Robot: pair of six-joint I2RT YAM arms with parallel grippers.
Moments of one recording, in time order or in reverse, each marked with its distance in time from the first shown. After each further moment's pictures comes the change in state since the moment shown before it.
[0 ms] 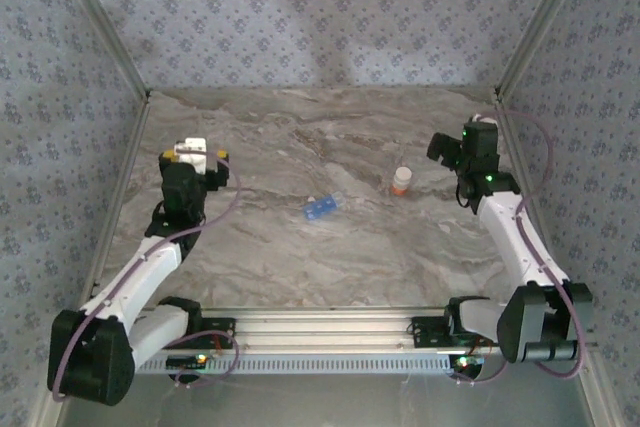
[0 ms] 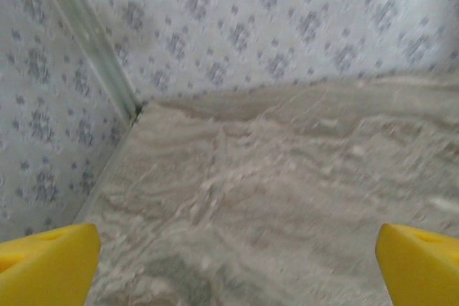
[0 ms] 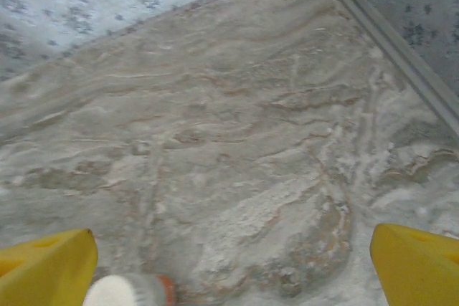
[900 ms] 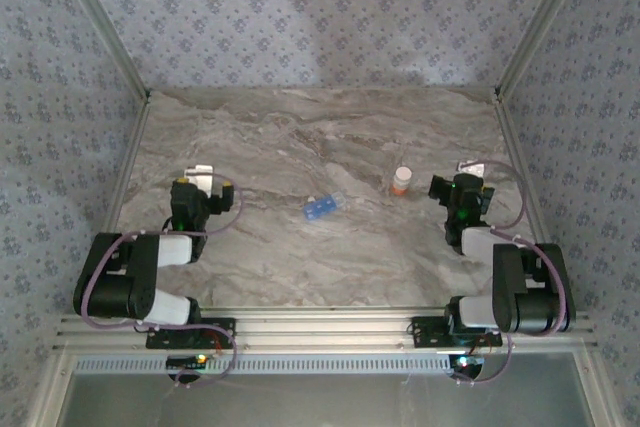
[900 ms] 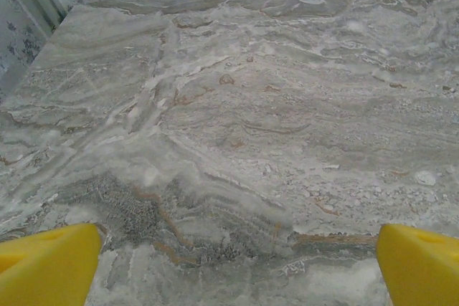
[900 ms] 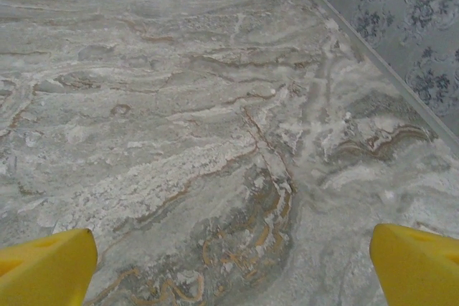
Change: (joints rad) left arm 0.145 0.417 -0.203 0.497 0.255 0.005; right arm -0.033 0.158 -0.525 0.810 0.102 -0.233
